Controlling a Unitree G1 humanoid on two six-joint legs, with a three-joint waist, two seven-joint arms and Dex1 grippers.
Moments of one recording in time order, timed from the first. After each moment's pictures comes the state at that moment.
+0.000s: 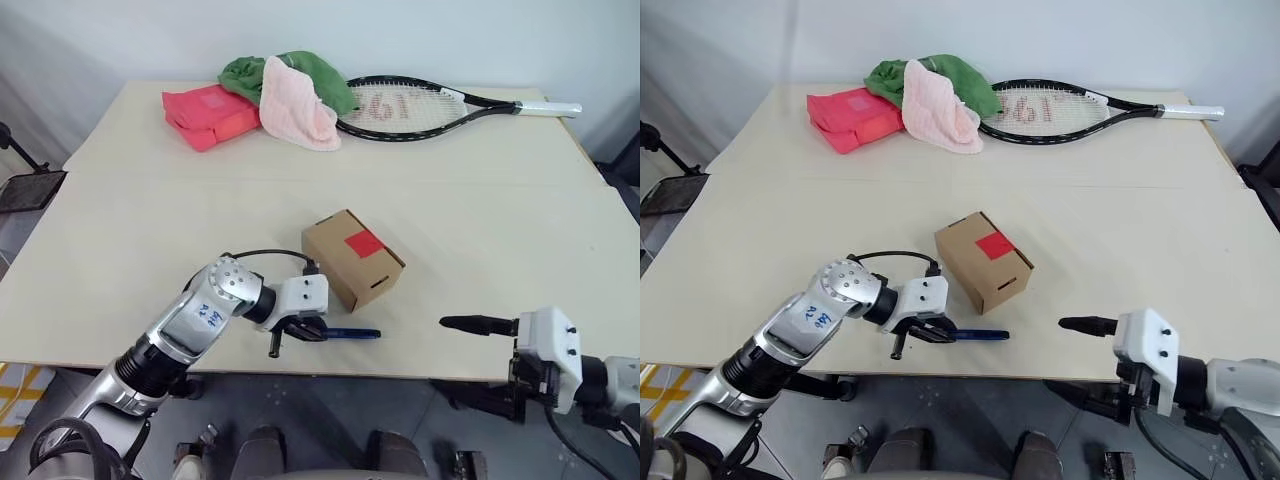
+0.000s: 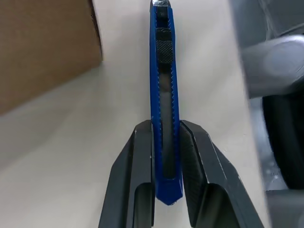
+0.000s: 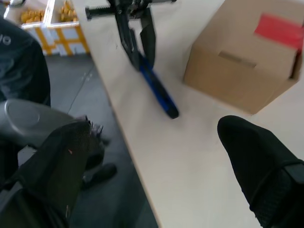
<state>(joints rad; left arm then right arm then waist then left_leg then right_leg) -0.63 0.60 -0.51 -0.25 -0.01 0.72 -1.12 0.35 -0.91 -0.37 -0.69 0.62 0.40 1.00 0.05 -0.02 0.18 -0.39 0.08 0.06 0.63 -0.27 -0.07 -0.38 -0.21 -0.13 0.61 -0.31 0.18</state>
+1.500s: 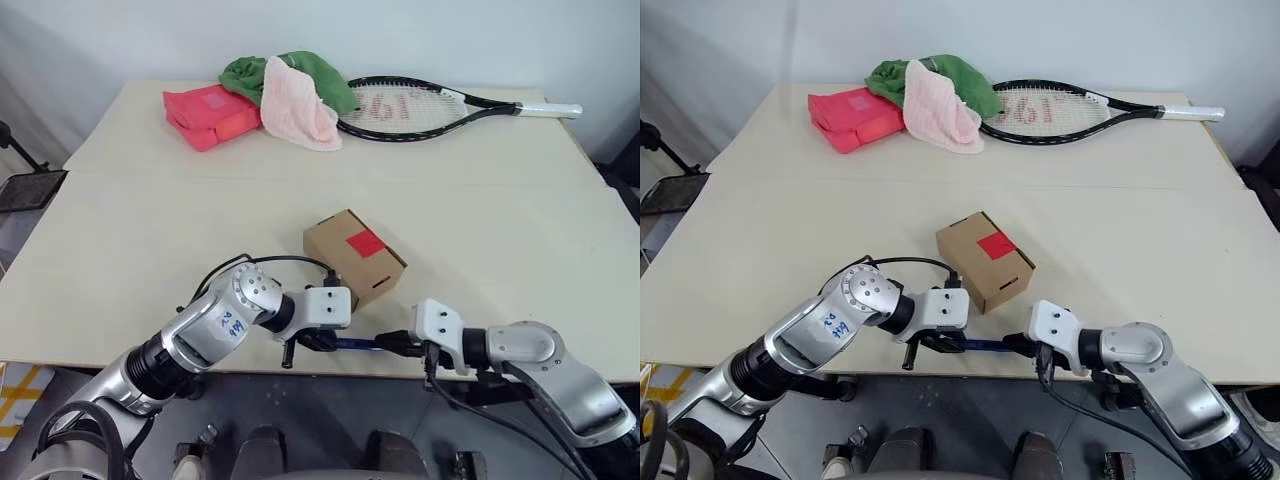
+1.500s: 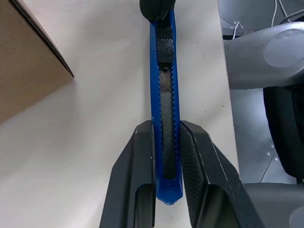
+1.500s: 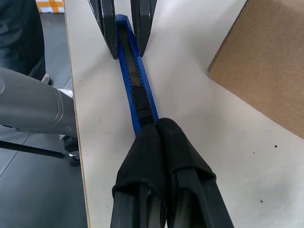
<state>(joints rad) -0.69 0.62 -0.63 -0.38 -0.01 0.93 -1.07 -0.12 -0.79 0.19 -0.43 0.26 0.41 0.94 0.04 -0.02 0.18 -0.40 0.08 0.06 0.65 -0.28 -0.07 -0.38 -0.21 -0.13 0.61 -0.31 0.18</state>
